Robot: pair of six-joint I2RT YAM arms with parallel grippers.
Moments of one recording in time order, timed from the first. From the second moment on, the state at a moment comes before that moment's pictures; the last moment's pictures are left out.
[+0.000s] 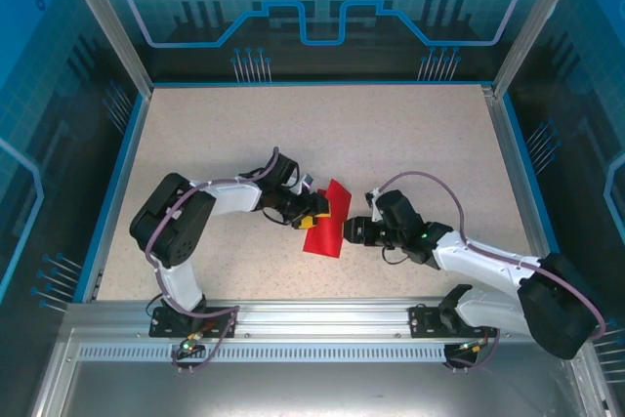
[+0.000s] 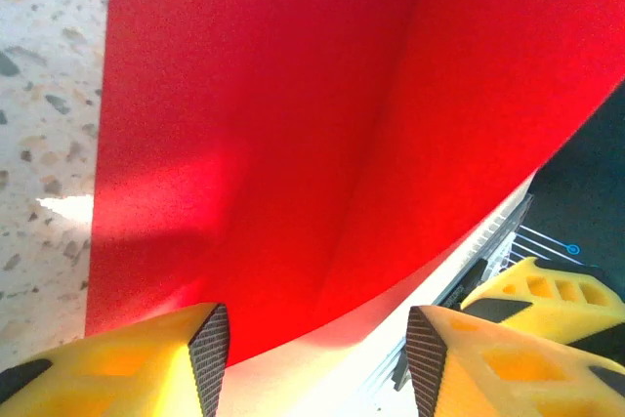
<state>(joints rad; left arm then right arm) -0.51 1.81 0.92 -0.15 0.73 -0.88 0.69 1.15 0.46 -0.08 -0.19 0.72</state>
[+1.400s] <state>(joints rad) -0.51 1.80 0.97 -0.22 0.75 -0.85 1.30 1.62 1.00 -0.52 0.48 0.54</state>
